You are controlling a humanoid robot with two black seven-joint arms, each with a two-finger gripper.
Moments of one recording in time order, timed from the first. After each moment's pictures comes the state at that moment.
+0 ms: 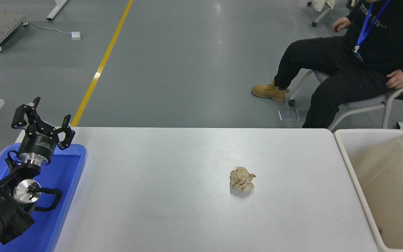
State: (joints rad) left arm -0.65 0.38 -0.67 -0.24 -0.08 -0.64 -0.64; right arm 0.68 -0.70 0.44 0.60 -0.26 -0.04 0.08
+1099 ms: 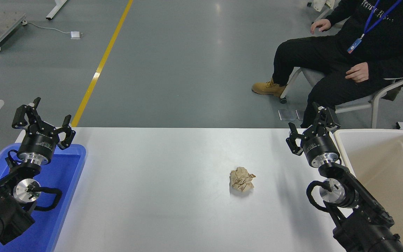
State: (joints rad) left arm -0.65 0.38 -0.67 -0.24 -0.08 -0.64 -0.64; right arm 0.45 -0.05 1.27 0.80 -0.62 0.06 0.35
